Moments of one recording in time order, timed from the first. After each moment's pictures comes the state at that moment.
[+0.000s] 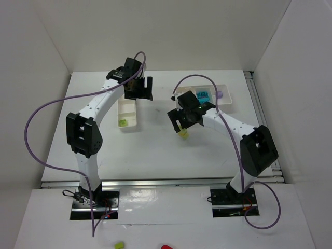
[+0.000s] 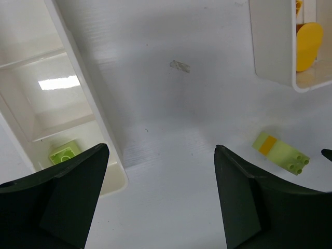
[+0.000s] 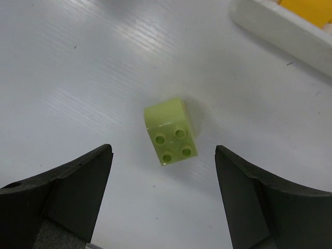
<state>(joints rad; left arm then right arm) -0.35 1.96 1.91 -0.89 0.05 -0.29 0.59 1.63 1.22 -0.55 0.03 0.07</state>
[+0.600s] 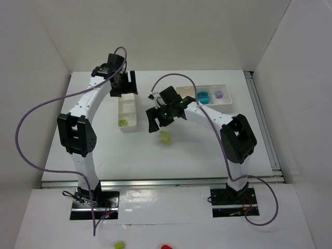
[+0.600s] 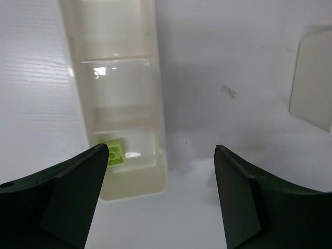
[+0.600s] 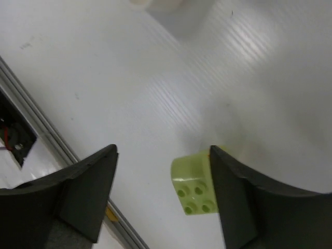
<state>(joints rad) -0.23 1.95 1.91 -0.91 0.01 -0.34 0.67 1.88 1.45 -0.52 -0.40 0.15</state>
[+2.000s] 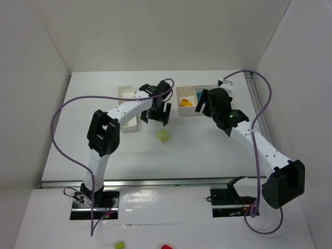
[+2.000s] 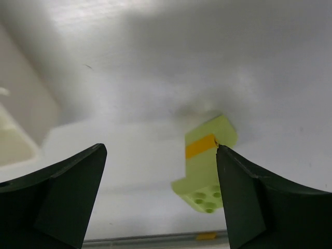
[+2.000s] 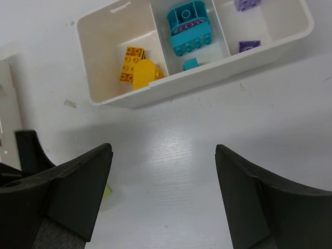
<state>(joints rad) -0.62 2.11 1.83 -1.05 -0.08 -0.46 0.42 1.24 1.05 -0.41 0.38 0.55</state>
